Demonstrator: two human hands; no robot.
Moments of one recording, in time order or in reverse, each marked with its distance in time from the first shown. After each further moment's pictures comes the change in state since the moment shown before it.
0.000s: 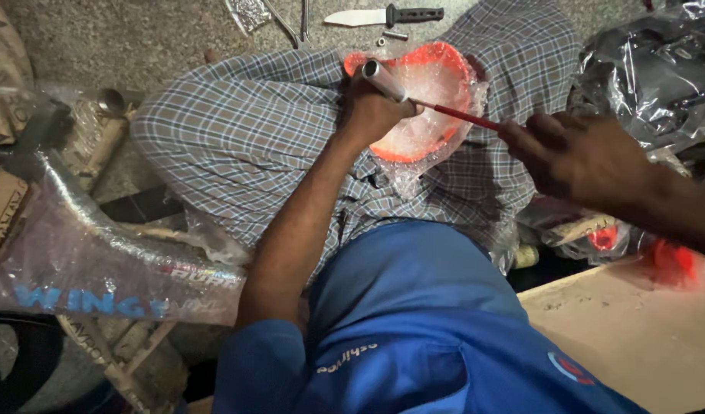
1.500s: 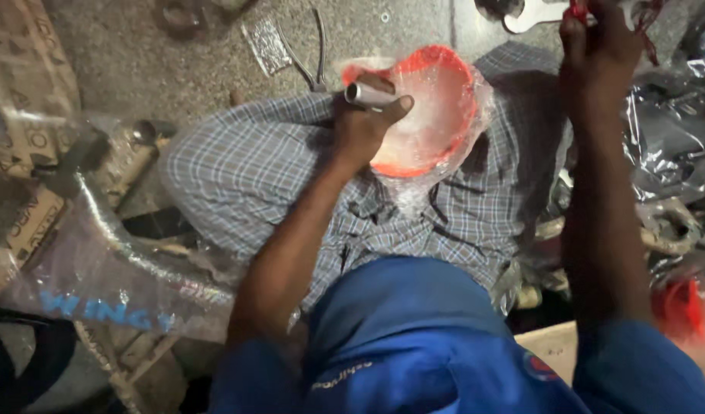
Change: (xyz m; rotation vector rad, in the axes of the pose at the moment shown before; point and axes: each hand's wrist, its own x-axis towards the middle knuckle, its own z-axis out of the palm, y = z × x) left_hand 0.017 0.024 -0.033 -0.419 0.138 0.034; right_hand 0.074 0.143 0.100 0.671 0.817 0.567
